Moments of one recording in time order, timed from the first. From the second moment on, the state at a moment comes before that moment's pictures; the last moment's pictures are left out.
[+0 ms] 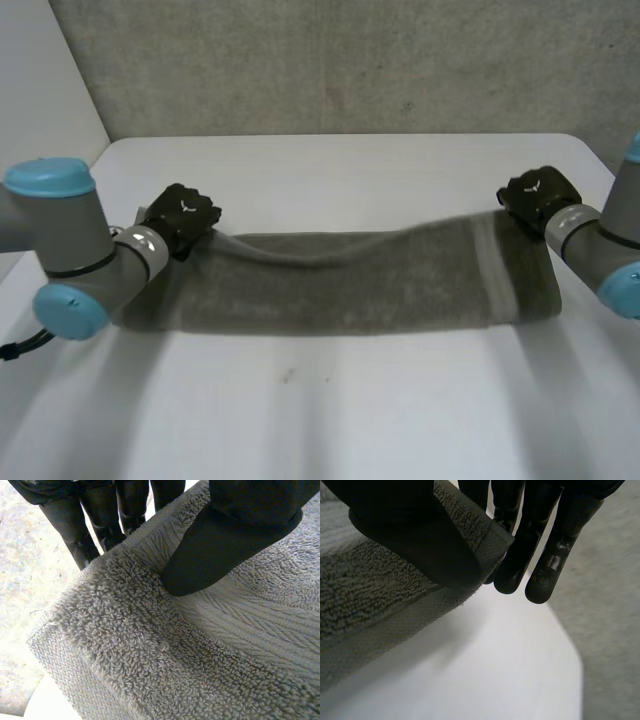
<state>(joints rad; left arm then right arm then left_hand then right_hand) 4.46 -2.29 -1.23 3.23 -1.32 3.90 1.72 -0.86 1.15 -0.02 1.40 2.39 1.19 1.22 1.22 1.22 1.04 1.00 1.17 1.19 1.19 1.00</state>
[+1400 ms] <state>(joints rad) 4.46 -1.81 -1.74 3.56 -1.36 3.27 1.46 -1.01 1.53 -0.09 1.27 2.55 0.17 0.17 0.17 0.17 0.03 0.95 1.17 1.16 1.19 0.96</state>
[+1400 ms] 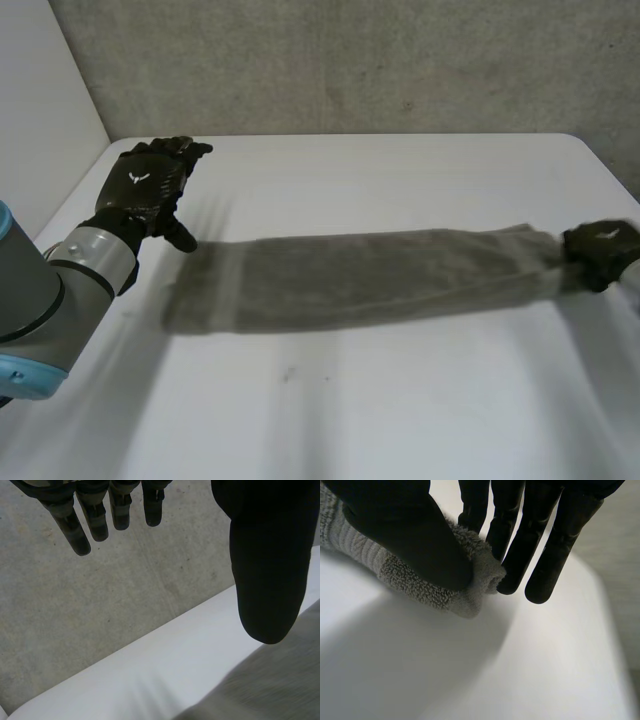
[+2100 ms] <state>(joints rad) 4.45 -1.77 -1.76 3.56 -1.36 3.27 2.28 -0.87 1.28 -0.27 1.15 2.33 0.17 0.17 0.17 0.17 0.03 0.96 1.17 1.18 1.19 0.97</state>
